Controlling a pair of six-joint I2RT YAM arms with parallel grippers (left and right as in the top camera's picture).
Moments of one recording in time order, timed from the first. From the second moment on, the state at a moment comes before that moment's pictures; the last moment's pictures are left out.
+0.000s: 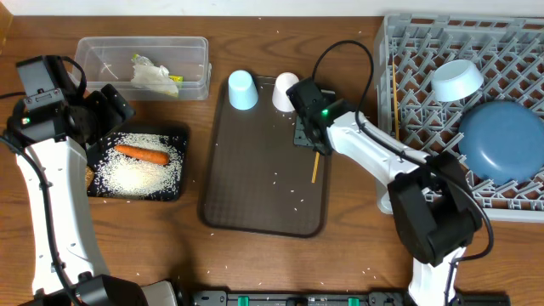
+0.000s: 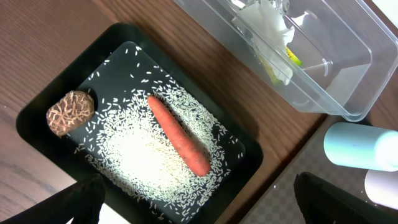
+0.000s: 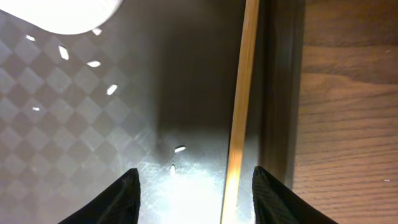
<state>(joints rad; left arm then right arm) 0.35 1.47 1.41 -0.99 0.04 -0.38 0.56 2.02 1.41 -0.65 0.15 0.68</state>
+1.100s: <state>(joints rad) 0.35 1.47 1.41 -0.99 0.04 -0.38 0.56 2.06 1.41 -0.66 0.15 0.69</state>
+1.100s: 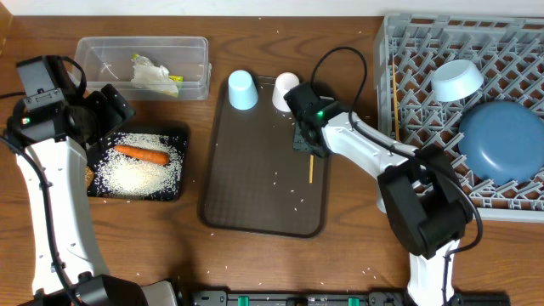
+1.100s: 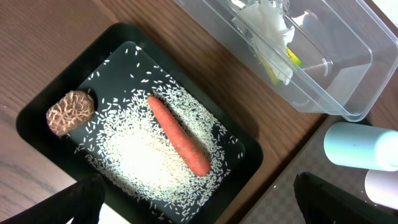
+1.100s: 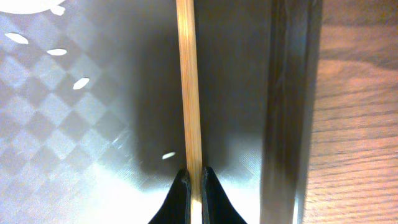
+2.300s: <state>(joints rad) 0.35 1.47 1.41 -0.99 0.04 -0.38 0.06 1.76 1.43 -0.55 0.01 0.04</state>
